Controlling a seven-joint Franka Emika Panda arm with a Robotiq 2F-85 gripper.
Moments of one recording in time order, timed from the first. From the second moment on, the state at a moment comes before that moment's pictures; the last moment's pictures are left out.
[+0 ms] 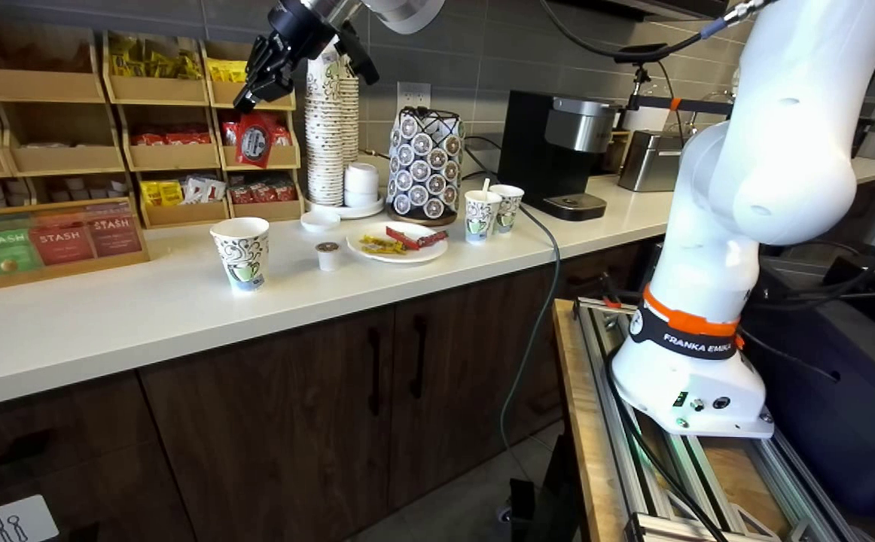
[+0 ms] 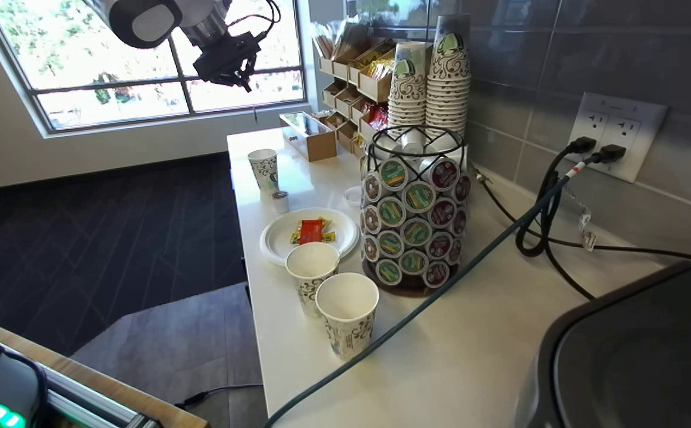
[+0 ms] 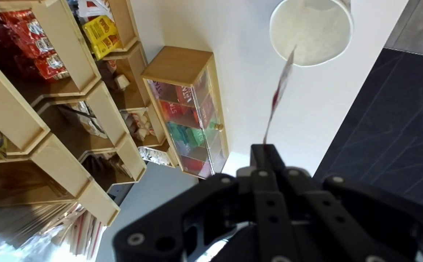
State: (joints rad) arm -0.10 -0.05 0.04 -2.21 0.52 2.83 -1.34
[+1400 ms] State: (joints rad) arm -0.09 0.30 0.06 -1.92 0.21 2.61 -1.14
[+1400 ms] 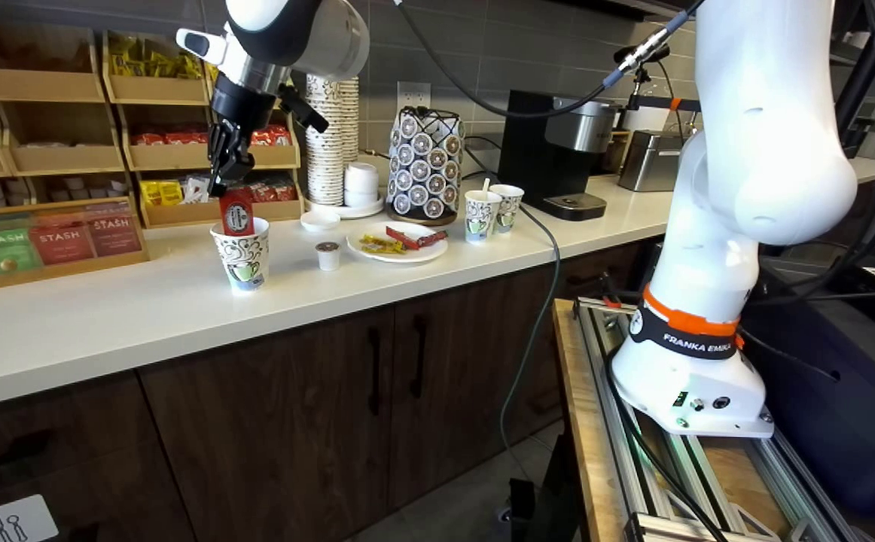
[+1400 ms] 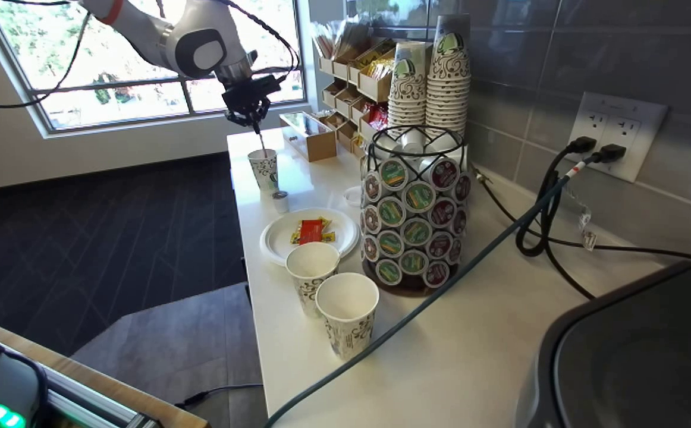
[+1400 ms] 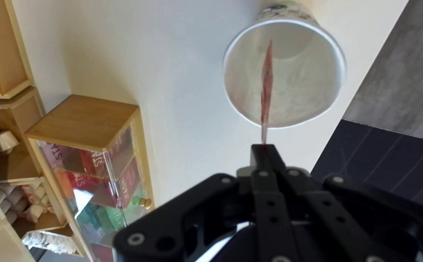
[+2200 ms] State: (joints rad) arm -0.19 0.21 0.02 -1.93 0.21 2.30 -1.20
